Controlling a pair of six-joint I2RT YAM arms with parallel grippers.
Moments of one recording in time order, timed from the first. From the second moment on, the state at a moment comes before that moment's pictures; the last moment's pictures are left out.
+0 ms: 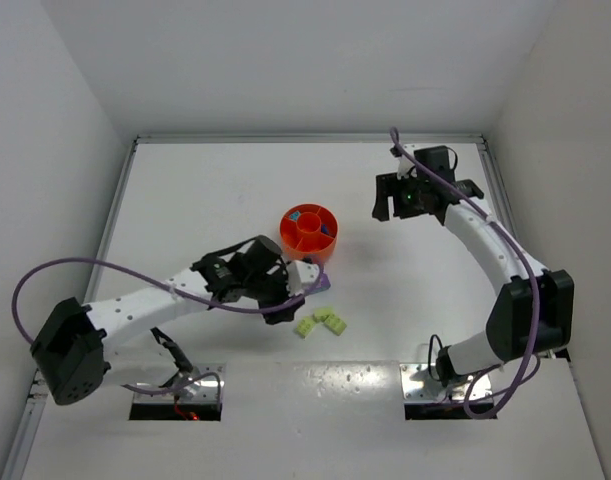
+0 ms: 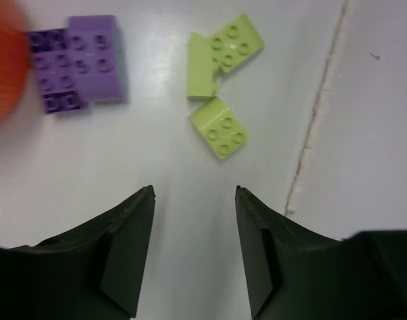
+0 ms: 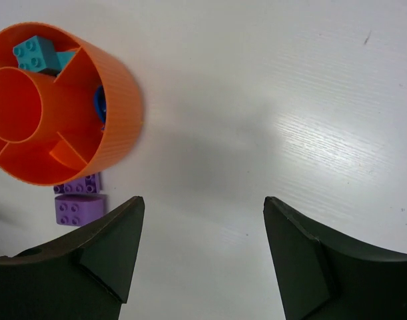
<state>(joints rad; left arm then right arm) -0.79 1.17 0.77 -0.48 0.39 0.32 0.23 1.48 1.18 -0.55 -0.19 0.04</state>
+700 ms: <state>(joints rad) -1.09 1.52 0.87 -0.47 0.21 0.12 0.09 1.47 1.18 -0.55 -0.31 0.07</state>
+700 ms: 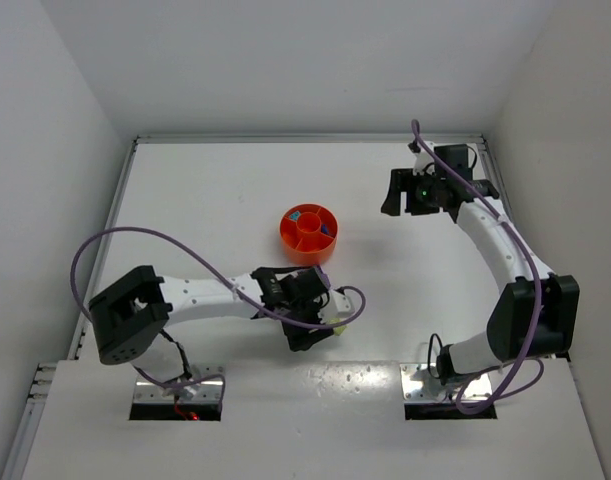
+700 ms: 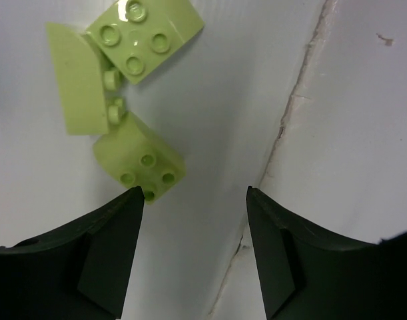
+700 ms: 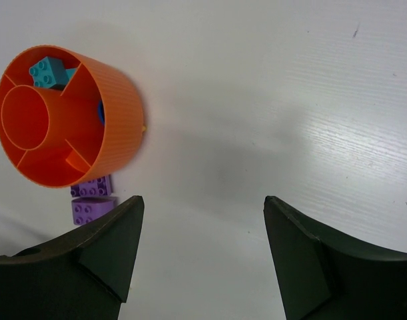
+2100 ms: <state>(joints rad) -1.14 1.71 0.96 -0.41 -0.01 0.04 0.06 1.47 1.17 -0.53 -0.38 0.10</state>
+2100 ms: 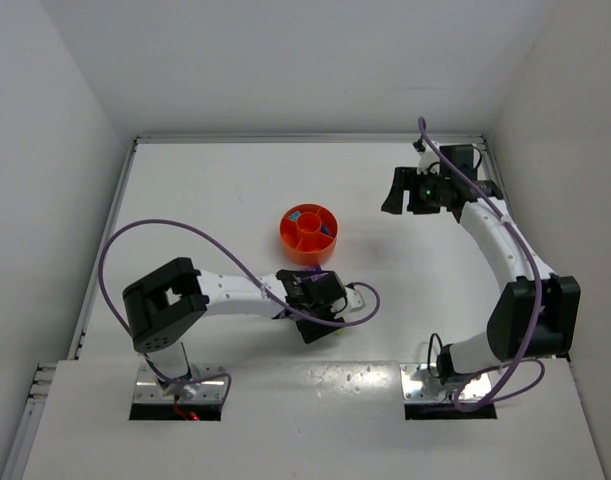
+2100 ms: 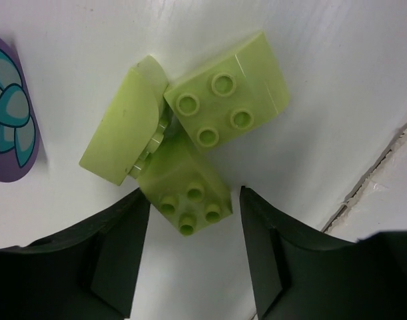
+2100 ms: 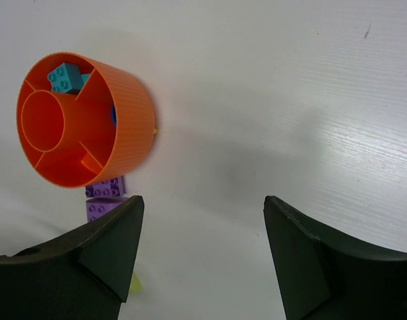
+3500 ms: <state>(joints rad) -0.48 1.48 1.25 -0.51 0.28 0.23 0.11 1.54 1.15 -0.53 -0.50 0.06</state>
